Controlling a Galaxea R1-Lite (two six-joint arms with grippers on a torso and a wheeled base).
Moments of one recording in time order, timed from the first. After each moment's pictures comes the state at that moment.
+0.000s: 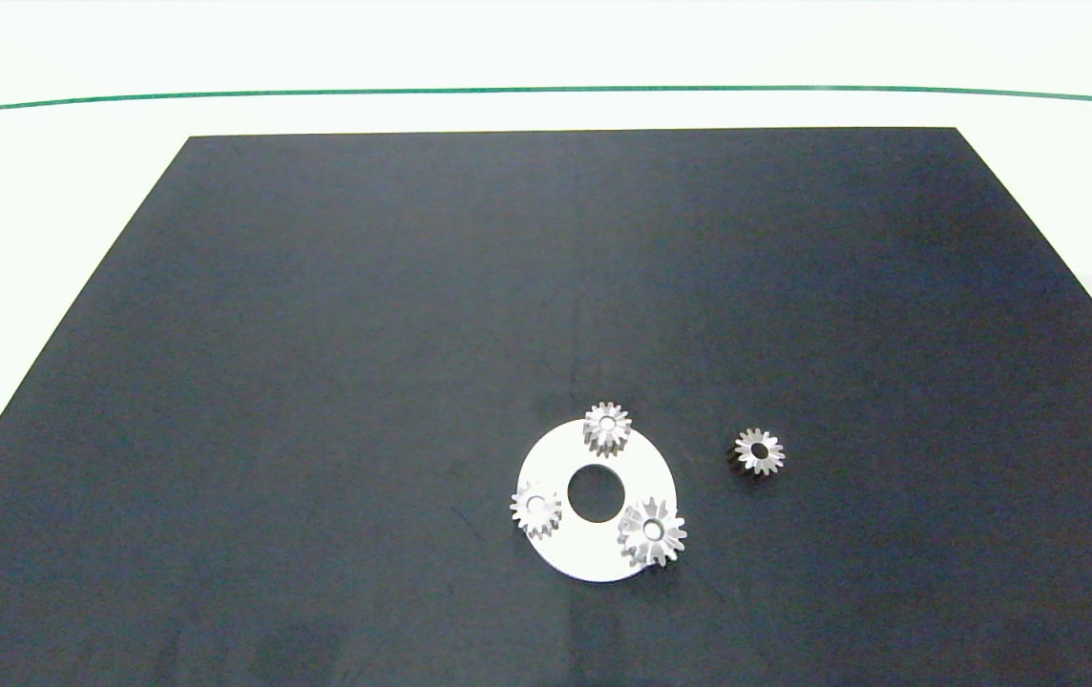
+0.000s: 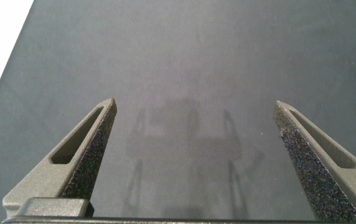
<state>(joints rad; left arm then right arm) 0.00 0.00 0.00 -0.01 0.01 0.01 0.00 0.00 -0.02 0.05 0.03 -0.03</state>
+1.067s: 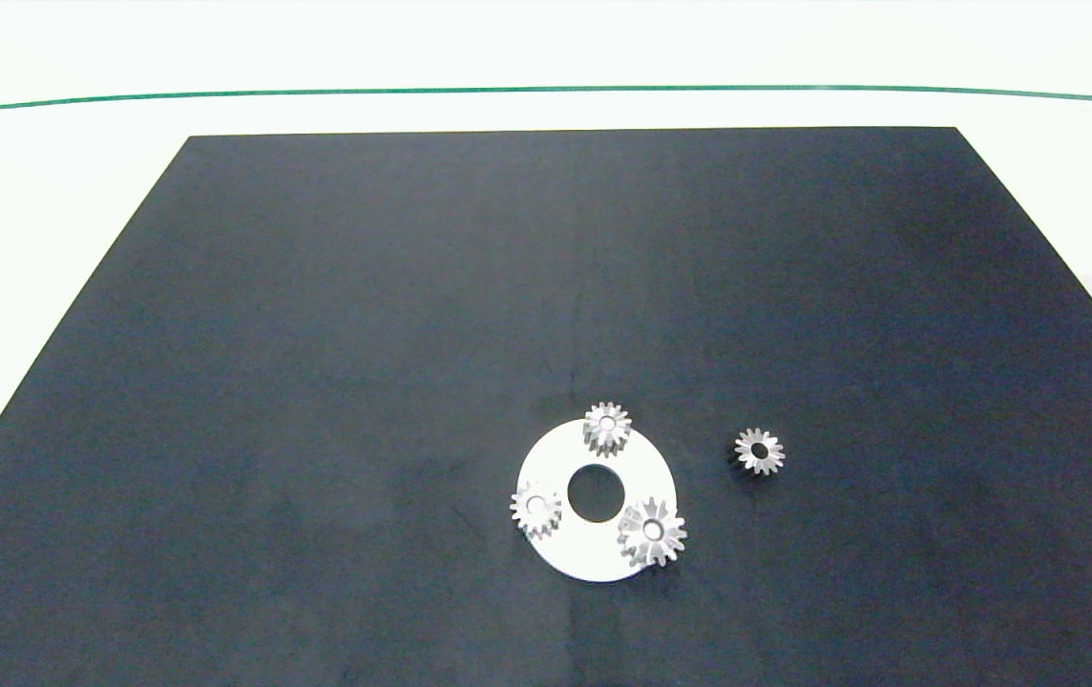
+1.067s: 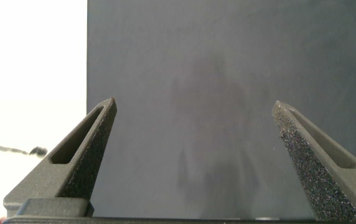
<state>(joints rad) 0.04 0.50 -0.84 0.56 0.03 0.24 0.03 0.49 -0.52 0.14 -0.02 -0.06</state>
